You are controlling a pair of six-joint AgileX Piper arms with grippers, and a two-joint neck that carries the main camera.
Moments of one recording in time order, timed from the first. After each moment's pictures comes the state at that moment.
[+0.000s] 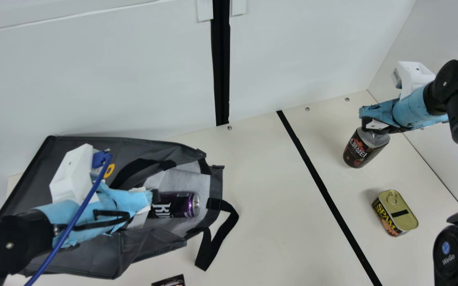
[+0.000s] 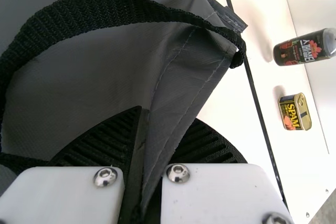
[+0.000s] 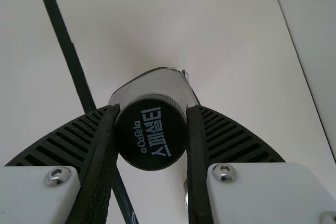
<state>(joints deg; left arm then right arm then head) -29.3 91.3 -81.3 -27.8 47.5 -8.1 -32.5 103.4 -101.8 7.2 66.6 -13.5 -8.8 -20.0</state>
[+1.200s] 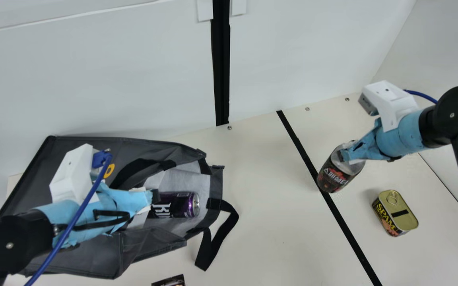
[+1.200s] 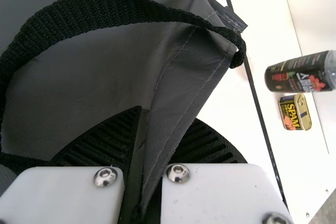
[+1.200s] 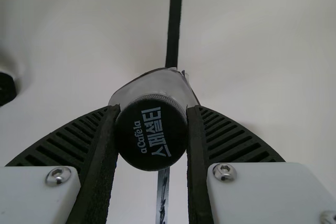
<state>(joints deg) -29.3 91.3 -81.3 -27.8 47.5 -8.1 -26.9 85.4 -84.5 14.3 69.9 -32.8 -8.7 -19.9</state>
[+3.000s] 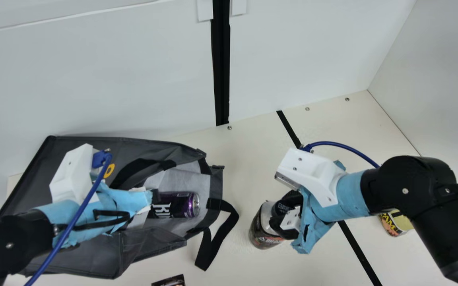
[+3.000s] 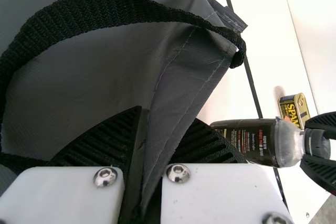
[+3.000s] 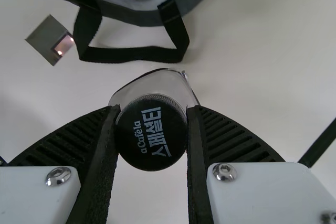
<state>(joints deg) -29.3 91.3 -81.3 -27.8 47.5 -8.1 -4.3 69.7 -66.6 25.3 70.0 -49.3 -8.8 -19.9</state>
